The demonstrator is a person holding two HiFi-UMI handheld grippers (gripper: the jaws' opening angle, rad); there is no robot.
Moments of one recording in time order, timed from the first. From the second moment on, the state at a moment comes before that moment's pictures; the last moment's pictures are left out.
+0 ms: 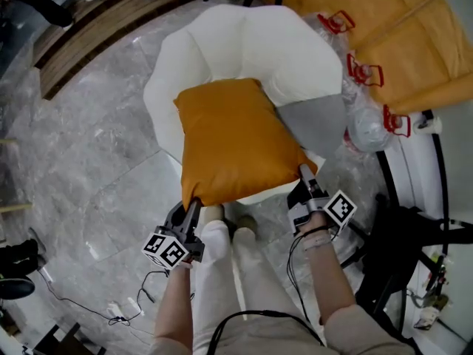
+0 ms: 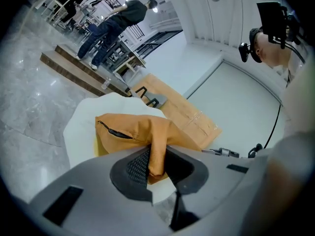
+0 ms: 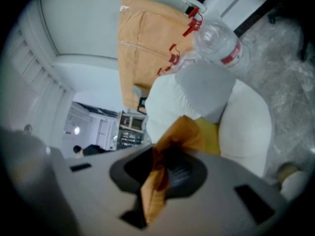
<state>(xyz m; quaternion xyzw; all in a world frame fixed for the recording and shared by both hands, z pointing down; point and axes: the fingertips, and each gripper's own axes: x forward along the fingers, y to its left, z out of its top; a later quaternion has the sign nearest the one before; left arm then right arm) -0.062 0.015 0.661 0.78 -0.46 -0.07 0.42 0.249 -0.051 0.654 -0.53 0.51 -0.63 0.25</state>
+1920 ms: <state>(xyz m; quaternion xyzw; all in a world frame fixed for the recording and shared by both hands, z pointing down) -0.157 -0.108 0.567 0.74 -0.58 -0.12 0.32 0.178 -0.098 0.535 -0.47 0.81 -0.33 -0.08</state>
